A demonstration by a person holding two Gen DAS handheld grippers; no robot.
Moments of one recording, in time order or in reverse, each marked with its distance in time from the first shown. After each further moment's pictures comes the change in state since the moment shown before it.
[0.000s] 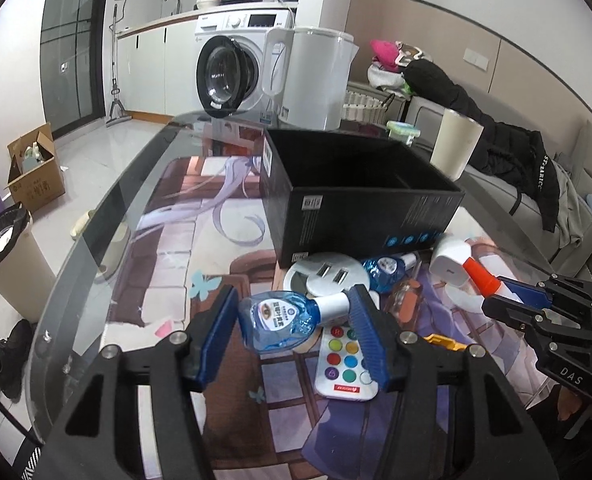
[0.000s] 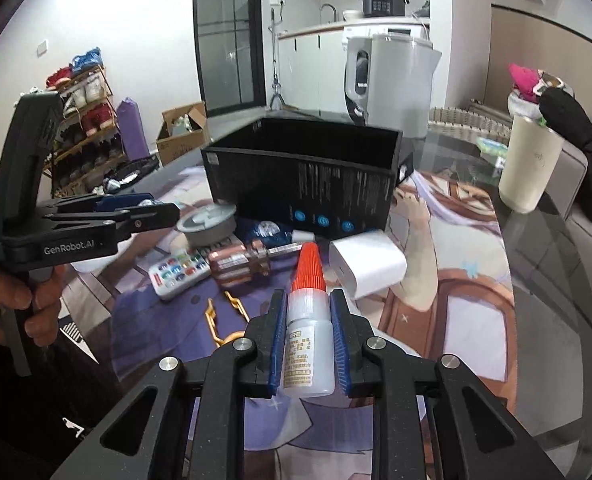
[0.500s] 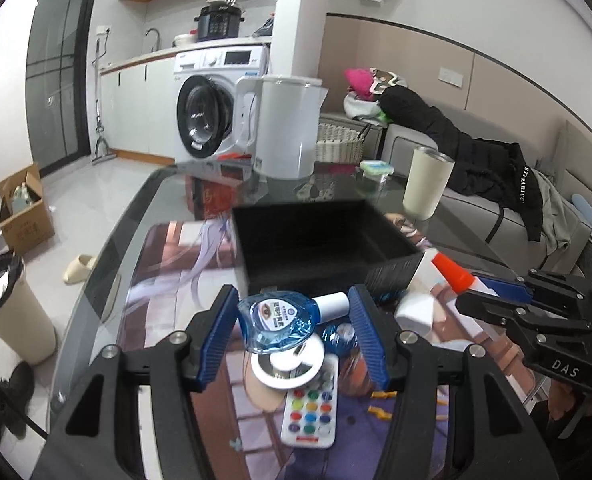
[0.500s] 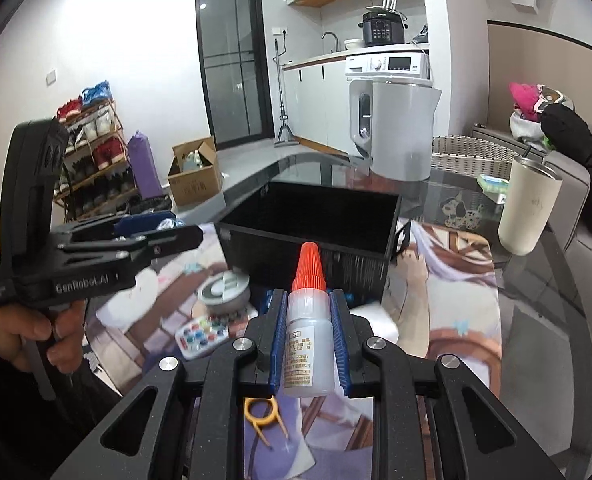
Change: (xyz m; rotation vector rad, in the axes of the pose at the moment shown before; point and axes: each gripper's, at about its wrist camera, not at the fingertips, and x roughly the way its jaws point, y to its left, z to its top) left arm -0.021 -0.027 0.046 0.077 -0.110 -0.041; right arm -0.025 -0.010 0.047 0.038 -0.101 0.049
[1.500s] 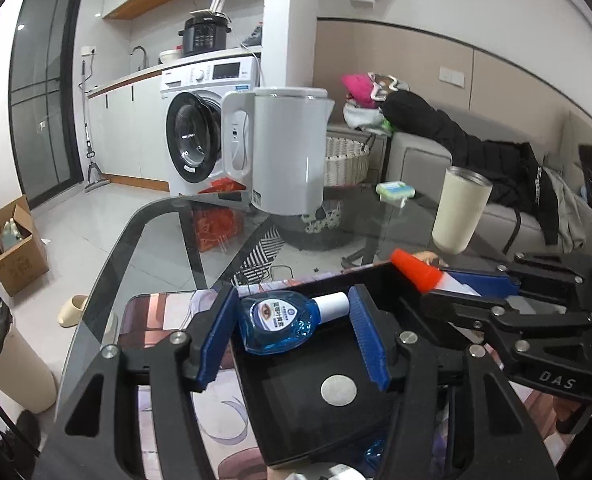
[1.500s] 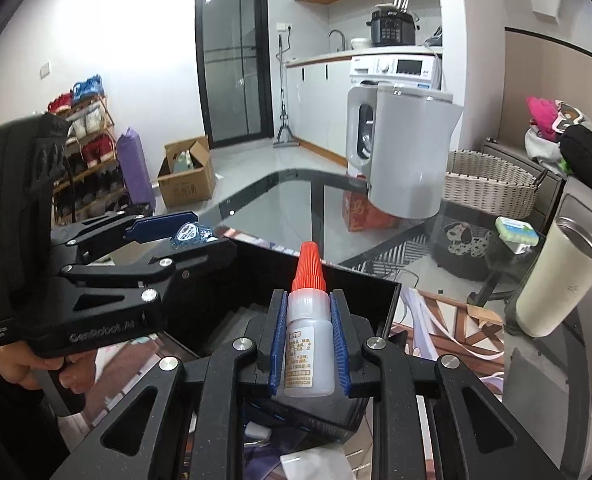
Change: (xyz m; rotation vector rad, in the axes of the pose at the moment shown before) left arm 0.095 0.013 0.058 0.072 -0.027 0.018; right arm 0.101 -0.035 0.085 -0.058 0.030 -0.011
